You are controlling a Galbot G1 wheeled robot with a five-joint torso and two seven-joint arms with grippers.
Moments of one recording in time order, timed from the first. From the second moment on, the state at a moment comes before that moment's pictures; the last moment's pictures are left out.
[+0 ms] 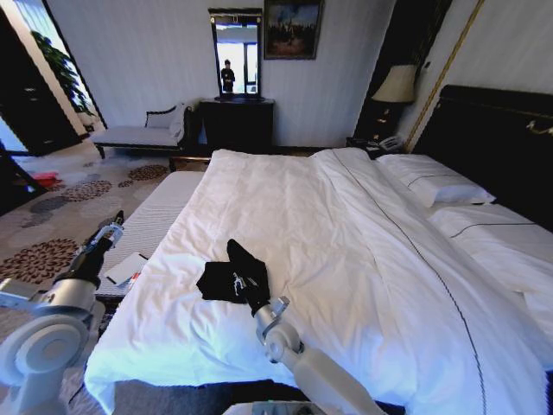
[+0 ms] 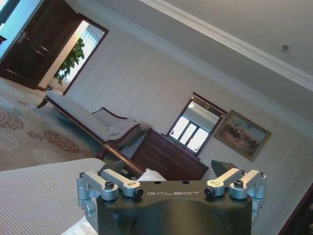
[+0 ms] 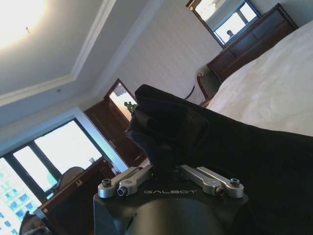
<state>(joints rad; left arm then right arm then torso) 1.44 -1.17 -1.07 -2.33 -1.23 0.28 -0.33 -0.96 1.33 -0.32 1.56 0.91 0.28 0.04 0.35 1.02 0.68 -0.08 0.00</state>
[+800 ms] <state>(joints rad) 1.43 -1.17 -1.05 -2.31 -1.20 0.28 -0.32 -0.94 1.35 -0.38 1.53 0.83 0.30 0.05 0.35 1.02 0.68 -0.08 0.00</state>
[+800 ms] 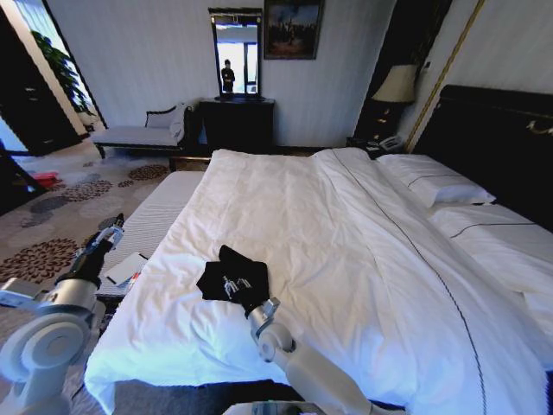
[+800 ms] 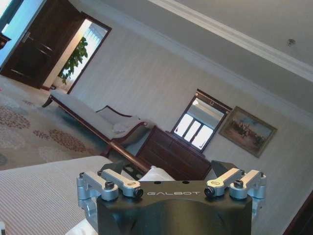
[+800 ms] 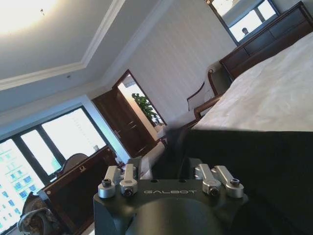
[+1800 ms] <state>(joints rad) 1.38 -1.11 -0.67 -2.13 -0.95 0.28 -0.23 -0.98 1.26 0.04 1.67 1.08 0.25 0.38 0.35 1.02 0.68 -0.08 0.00</state>
